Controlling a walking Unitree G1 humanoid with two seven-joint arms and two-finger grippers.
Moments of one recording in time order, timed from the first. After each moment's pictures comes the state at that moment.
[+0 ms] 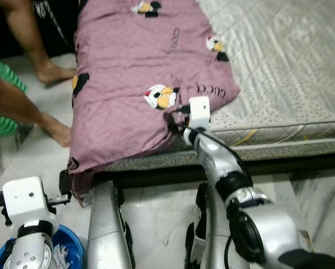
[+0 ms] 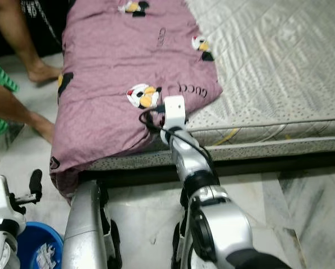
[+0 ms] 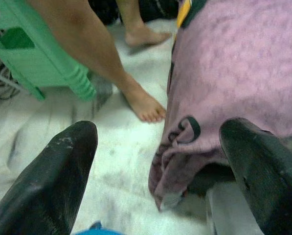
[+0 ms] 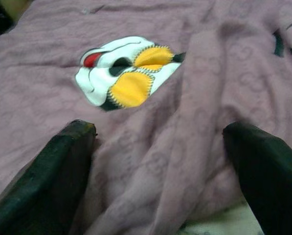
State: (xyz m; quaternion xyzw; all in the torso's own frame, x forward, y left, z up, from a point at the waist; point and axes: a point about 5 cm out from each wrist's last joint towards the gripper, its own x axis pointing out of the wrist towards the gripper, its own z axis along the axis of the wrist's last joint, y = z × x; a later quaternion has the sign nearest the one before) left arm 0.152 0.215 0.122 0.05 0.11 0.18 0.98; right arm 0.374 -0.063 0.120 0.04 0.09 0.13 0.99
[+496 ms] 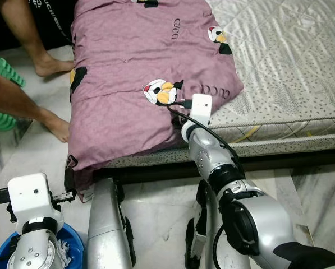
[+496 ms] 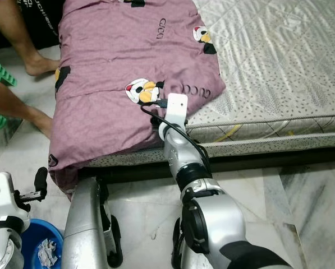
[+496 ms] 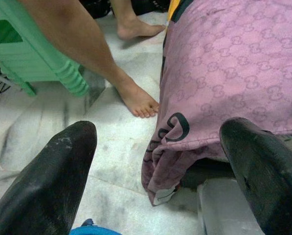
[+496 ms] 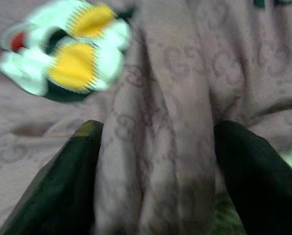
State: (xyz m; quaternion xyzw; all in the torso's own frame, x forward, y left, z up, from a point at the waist) left arm 0.160 0.209 0.127 0.05 0.11 0.17 0.98; right arm 0.374 -0.066 0.110 0.10 0.16 0.03 0.98
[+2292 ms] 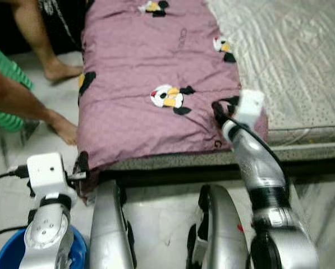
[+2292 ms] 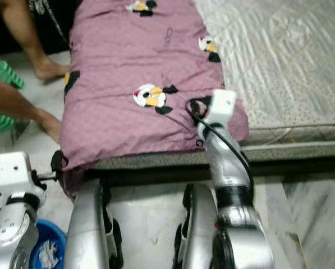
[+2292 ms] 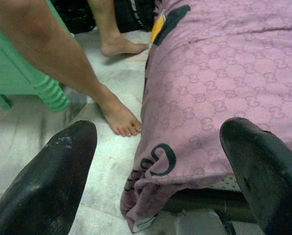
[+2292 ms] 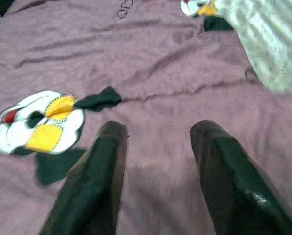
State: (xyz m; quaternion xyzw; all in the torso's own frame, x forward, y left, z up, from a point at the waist) left arm 0.198 0.199 0.125 0.03 0.09 0.13 0.99; right arm 0.367 -0.144 0.145 0.06 0.05 0.04 1.00
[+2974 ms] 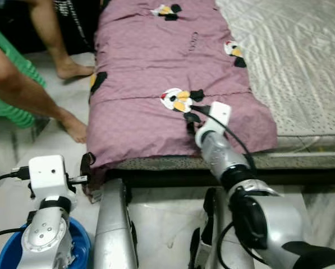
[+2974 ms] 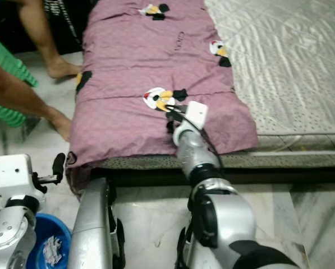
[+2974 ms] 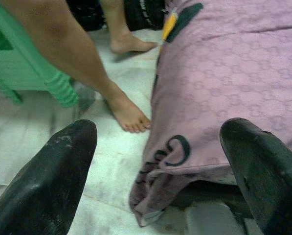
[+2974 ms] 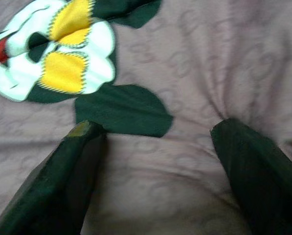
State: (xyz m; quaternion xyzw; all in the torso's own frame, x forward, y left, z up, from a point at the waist) left arm 0.194 0.201 0.128 0.04 0.09 0.11 0.99; right arm 0.375 -0.109 0.096 0.16 0.20 -0.03 0.97
